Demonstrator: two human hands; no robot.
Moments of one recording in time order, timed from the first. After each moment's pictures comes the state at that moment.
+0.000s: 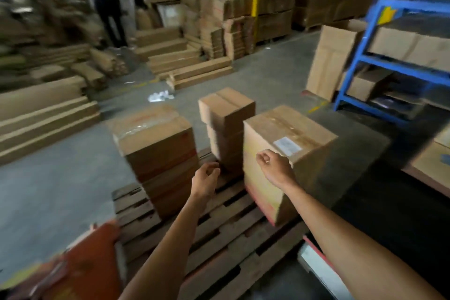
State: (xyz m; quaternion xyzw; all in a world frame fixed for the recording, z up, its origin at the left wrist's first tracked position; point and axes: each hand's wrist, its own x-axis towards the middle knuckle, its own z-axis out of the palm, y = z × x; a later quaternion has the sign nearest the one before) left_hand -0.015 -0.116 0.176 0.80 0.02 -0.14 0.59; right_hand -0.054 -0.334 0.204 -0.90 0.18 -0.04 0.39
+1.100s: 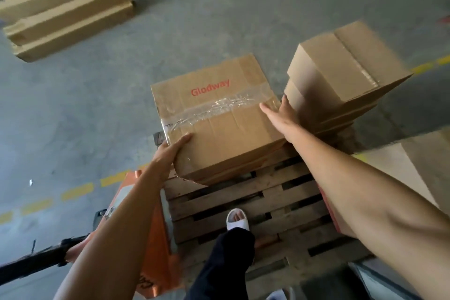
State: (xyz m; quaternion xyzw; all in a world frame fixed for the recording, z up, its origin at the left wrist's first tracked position) left_hand 0.391 0.184 0.050 0.67 0.38 -0.24 0.60; right_hand 0.469 -0.120 0.073 -0.86 0.25 0.21 0.39
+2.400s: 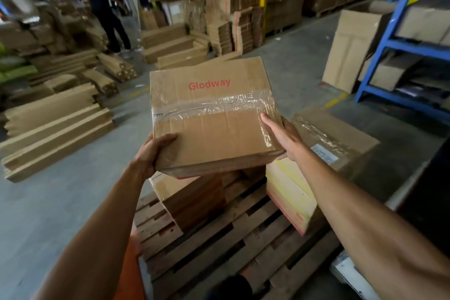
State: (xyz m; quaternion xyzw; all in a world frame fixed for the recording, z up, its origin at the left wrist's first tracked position) left_hand 0.169 0.040 0.274 0.69 0.06 -0.17 0.70; right_hand 0.085 -0.294 0.284 -0.71 0.29 0.01 0.64
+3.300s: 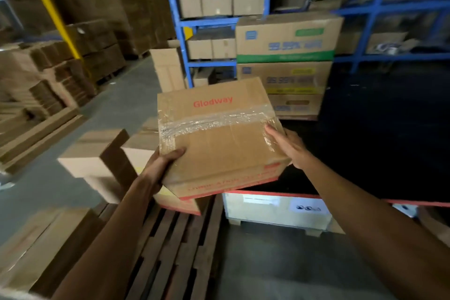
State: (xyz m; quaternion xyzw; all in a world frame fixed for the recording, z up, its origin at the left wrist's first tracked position) left_hand -0.138 -0.187 0.282 0.64 -0.25 -0.39 0.61; right_hand -0.420 -0.381 0.294 -0.61 0.51 -0.28 0.54
